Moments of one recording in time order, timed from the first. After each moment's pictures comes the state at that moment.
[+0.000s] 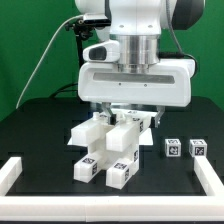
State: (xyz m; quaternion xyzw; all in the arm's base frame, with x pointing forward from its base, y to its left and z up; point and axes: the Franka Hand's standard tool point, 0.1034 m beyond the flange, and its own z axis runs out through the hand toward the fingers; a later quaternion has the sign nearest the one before) arm 0.528 0.020 0.098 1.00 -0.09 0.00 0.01
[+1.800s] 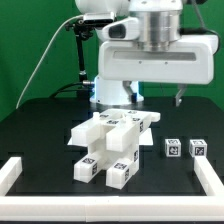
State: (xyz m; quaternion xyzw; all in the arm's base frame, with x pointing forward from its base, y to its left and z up) arm 0.508 0.082 0.142 0.99 -0.13 -0.03 0.00
